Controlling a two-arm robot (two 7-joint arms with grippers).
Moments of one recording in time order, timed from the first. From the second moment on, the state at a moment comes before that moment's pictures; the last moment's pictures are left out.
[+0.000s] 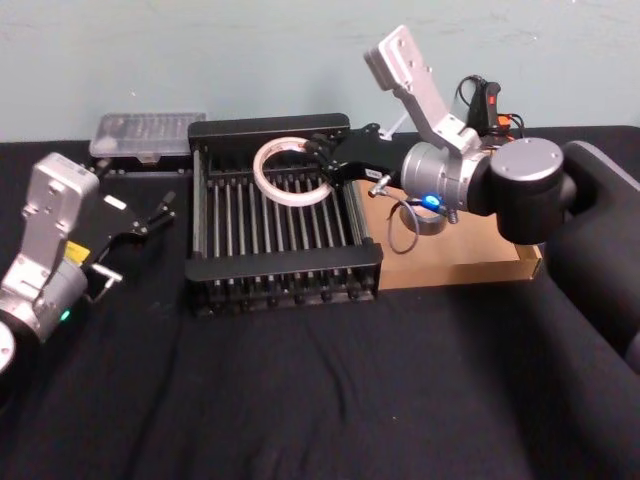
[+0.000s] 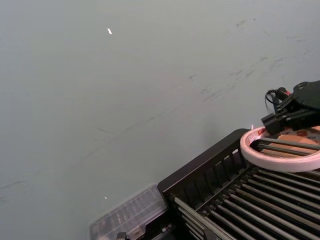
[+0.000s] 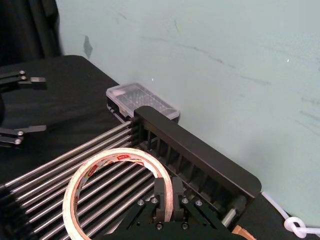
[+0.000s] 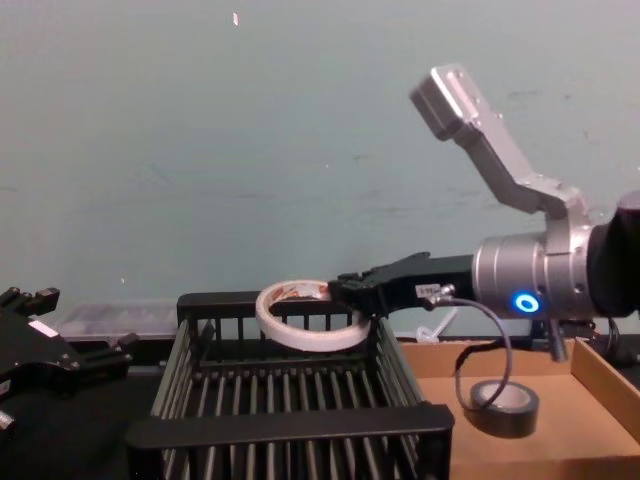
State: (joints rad) left arm -0.20 0.60 0.45 -1.41 -0.25 -0.12 0.03; right arm 0.73 0.20 -0.62 -0.94 0.29 0.14 0.51
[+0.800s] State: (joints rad) left arm -0.20 0.60 0.45 -1.41 -0.25 -0.12 0.03; right arm 0.75 0.17 -0.62 -0.89 0.25 0.14 0.51
